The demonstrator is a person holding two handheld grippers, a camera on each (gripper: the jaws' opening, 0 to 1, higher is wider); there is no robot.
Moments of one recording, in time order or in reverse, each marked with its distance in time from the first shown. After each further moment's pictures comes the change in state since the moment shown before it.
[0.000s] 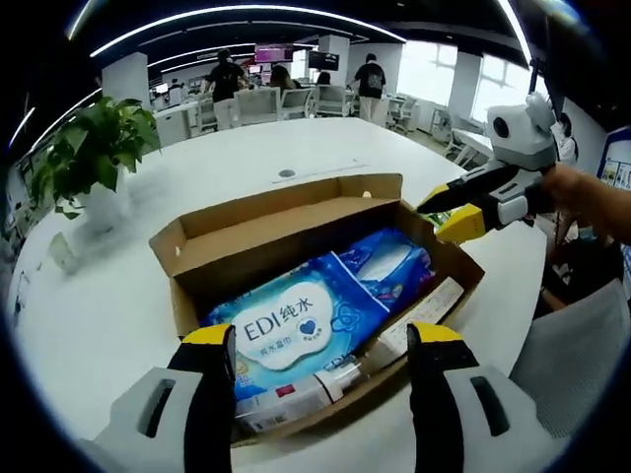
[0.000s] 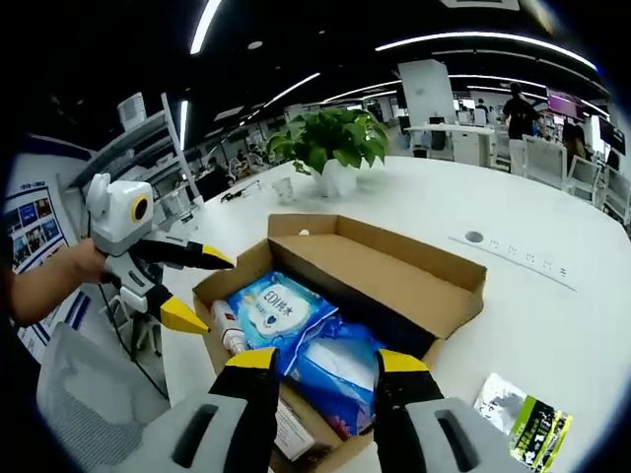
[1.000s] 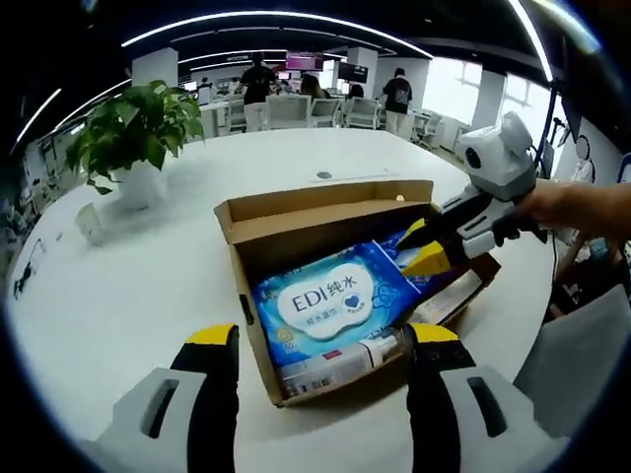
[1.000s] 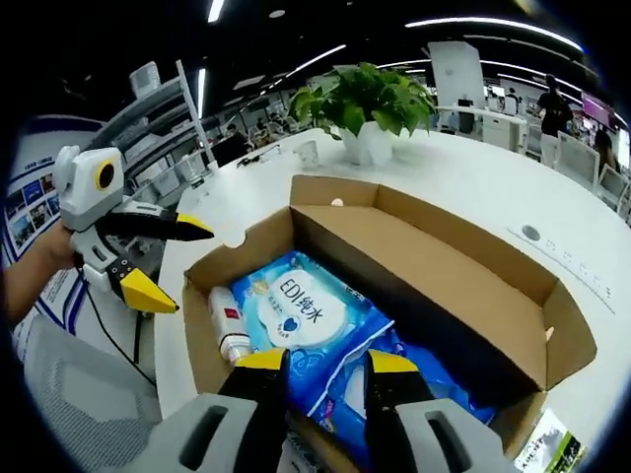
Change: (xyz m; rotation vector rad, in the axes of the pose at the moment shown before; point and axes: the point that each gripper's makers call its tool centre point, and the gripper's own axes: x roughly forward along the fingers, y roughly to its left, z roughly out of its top) left arm -0.028 0.041 -0.024 -0.075 -0.044 0.093; right arm 0.081 0.027 -0.013 -0.072 0.149 0.052
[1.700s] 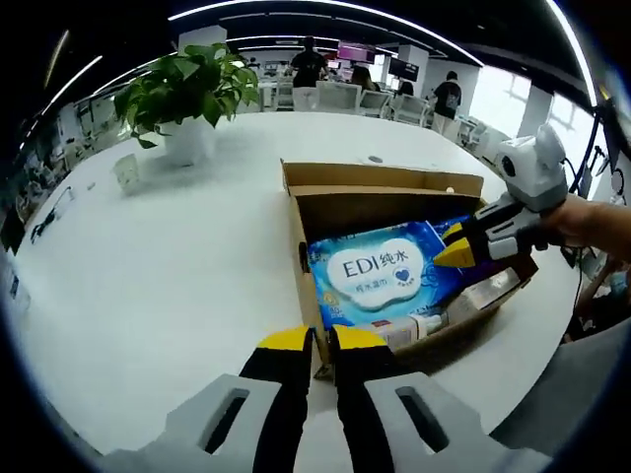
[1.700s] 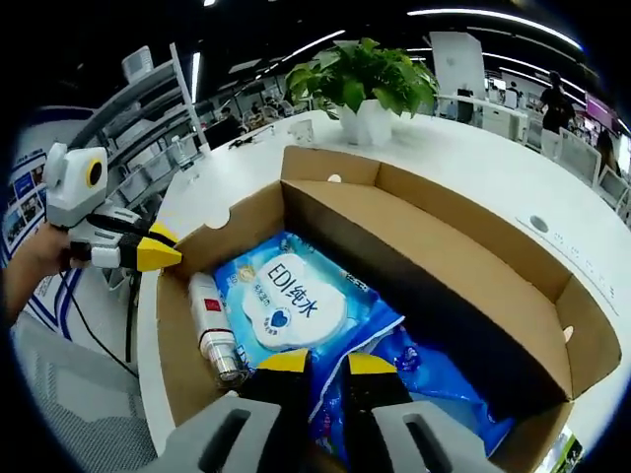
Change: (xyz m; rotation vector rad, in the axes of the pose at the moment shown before) left arm -0.004 0.035 -0.033 -0.176 0.035 0.127; right arm 0.020 -0.003 -0.008 -0.018 0.057 -0.046
